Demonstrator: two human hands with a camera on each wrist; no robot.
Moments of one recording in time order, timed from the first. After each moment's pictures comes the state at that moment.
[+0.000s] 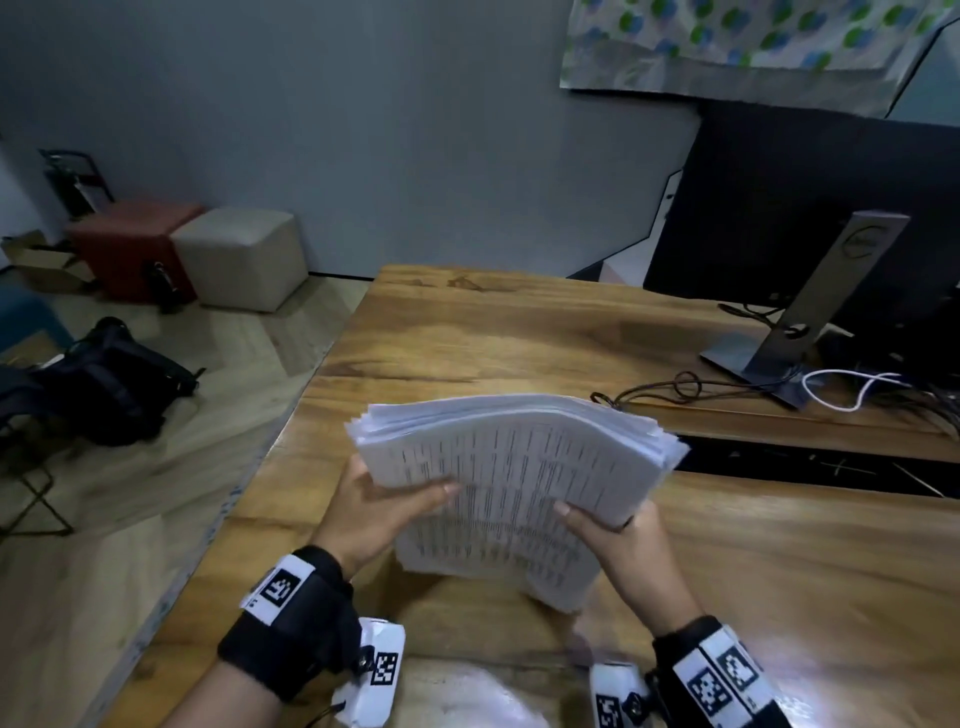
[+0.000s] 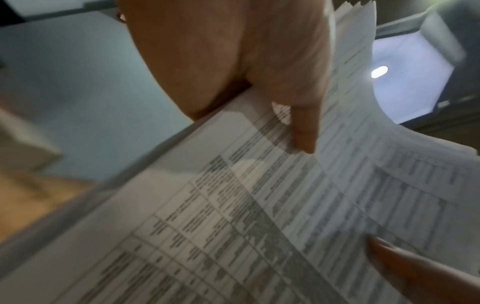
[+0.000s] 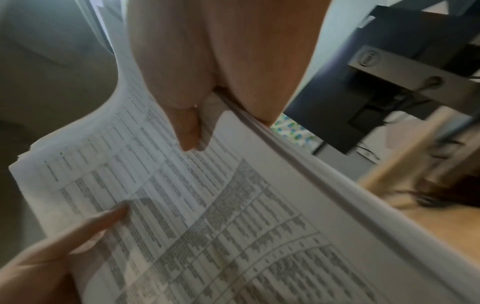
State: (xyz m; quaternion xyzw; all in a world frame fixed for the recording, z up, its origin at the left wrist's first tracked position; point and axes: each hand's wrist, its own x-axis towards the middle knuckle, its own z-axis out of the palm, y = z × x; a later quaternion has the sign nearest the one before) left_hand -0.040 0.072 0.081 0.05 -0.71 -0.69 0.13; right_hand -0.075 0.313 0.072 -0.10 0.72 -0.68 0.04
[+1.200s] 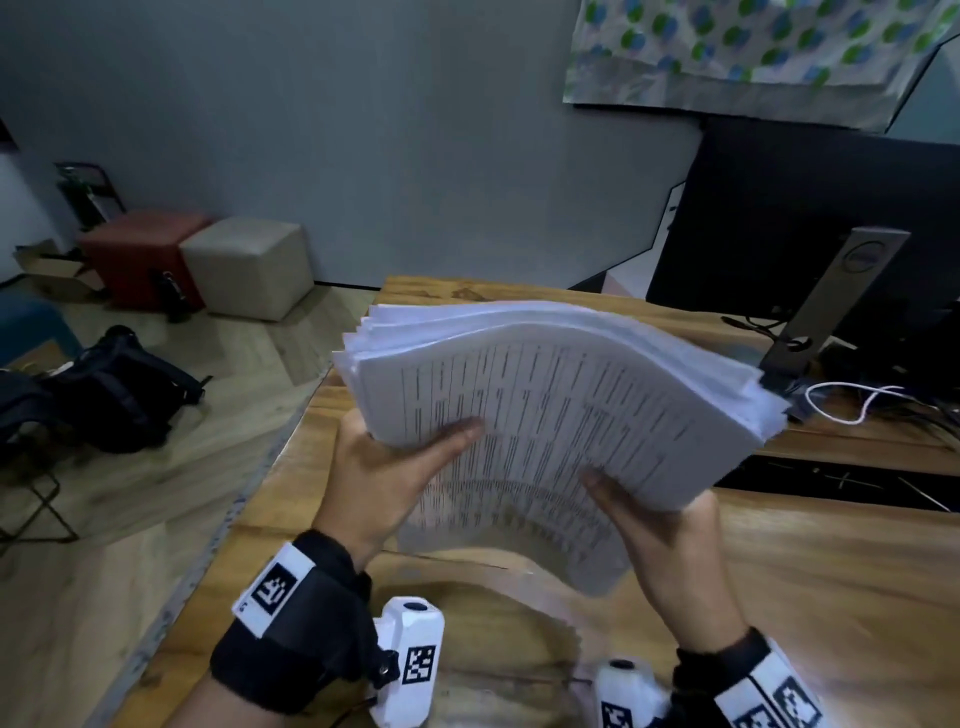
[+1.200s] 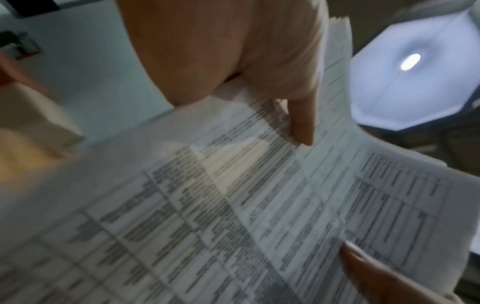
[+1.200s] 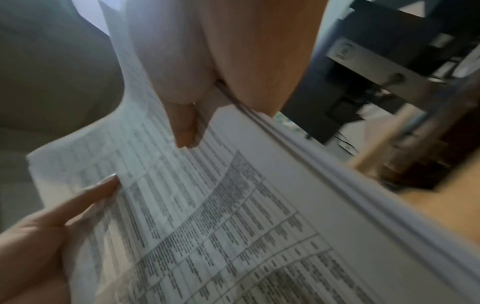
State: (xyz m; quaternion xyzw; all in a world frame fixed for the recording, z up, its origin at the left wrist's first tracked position) left_hand -0.039 0.086 0.141 -0.02 -0.68 -0.69 0.25; right_hand -0.063 0.314 0.120 -0.18 0.67 -0.72 -0.08
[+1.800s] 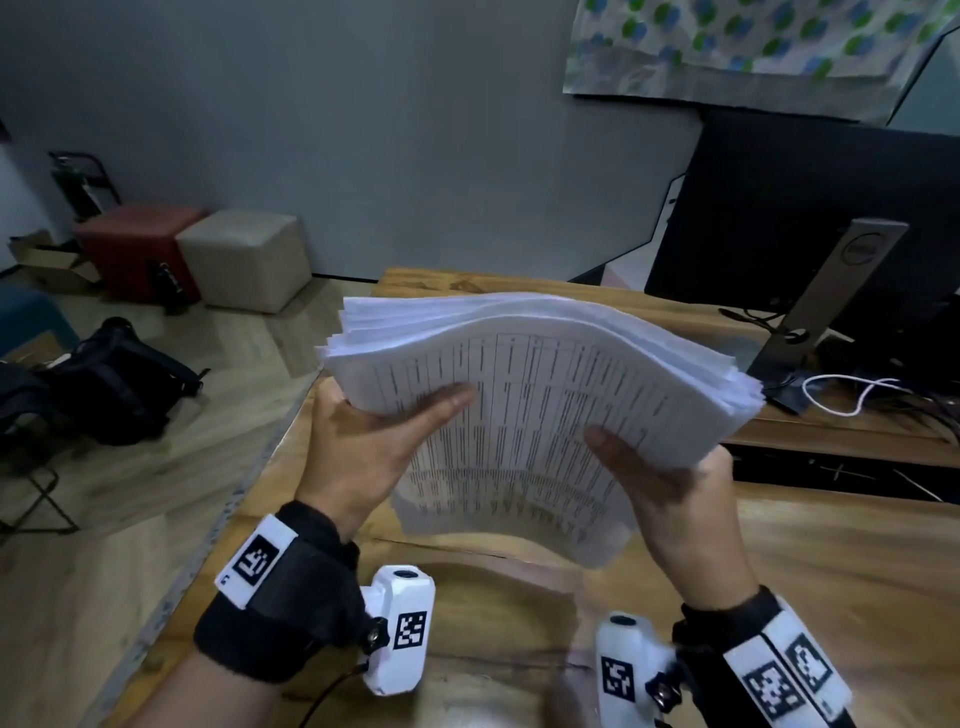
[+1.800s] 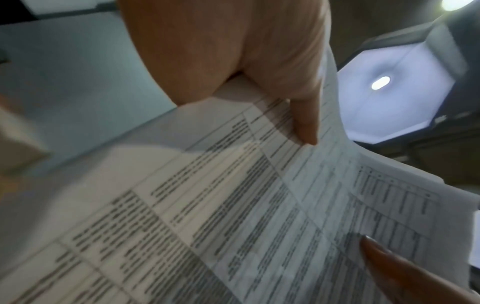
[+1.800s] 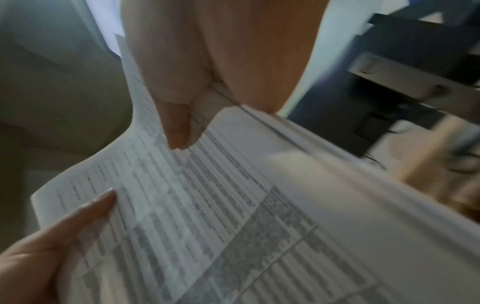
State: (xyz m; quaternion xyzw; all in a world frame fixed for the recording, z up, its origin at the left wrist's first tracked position) left_hand -0.041 0.079 0.156 -0.04 -0.66 -0.70 0.28; right_hand -0.069 0.313 0.144 -0.21 0.66 -0.71 -0.10
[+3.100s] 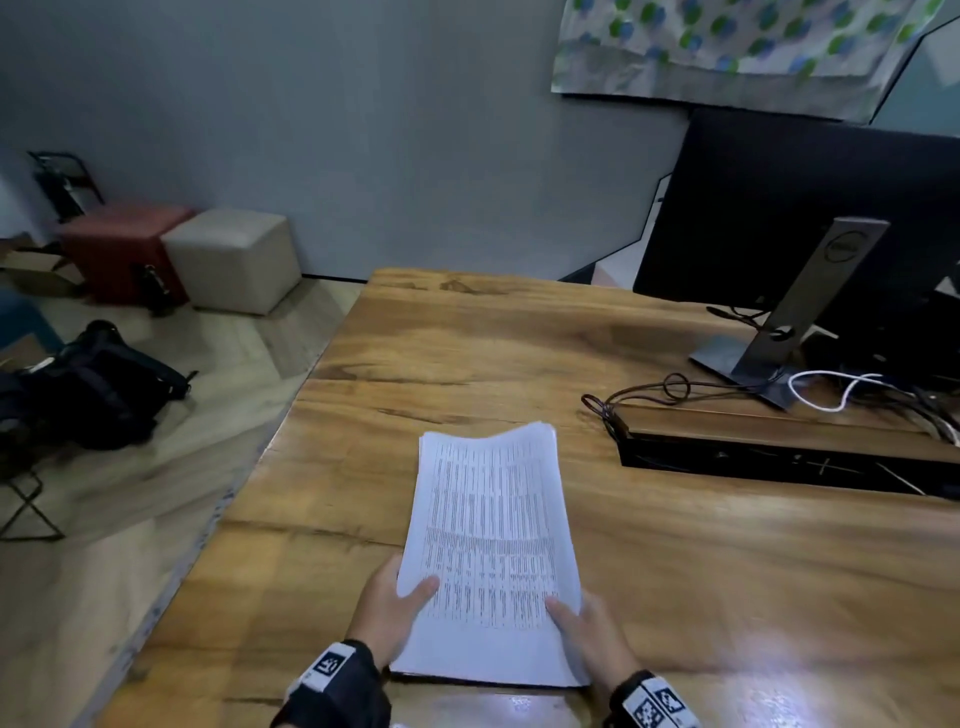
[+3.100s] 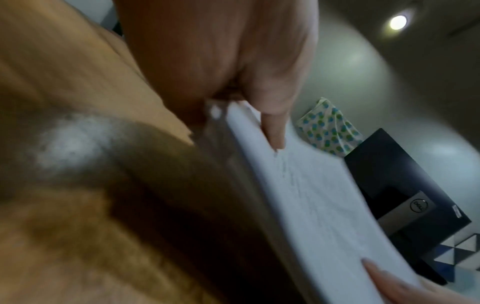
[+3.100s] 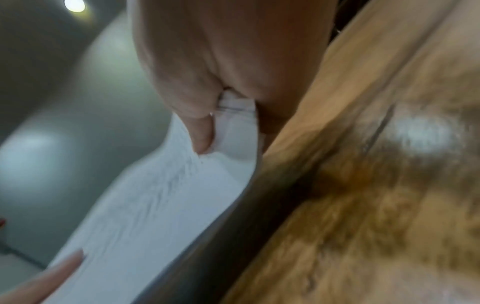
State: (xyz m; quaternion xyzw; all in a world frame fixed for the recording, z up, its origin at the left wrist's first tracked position) left_hand -0.024 0.079 -0.087 0.24 -0.74 -0.63 -0.05; right_hand -0.073 0.333 -0.101 0.06 0.81 -0.55 0.21
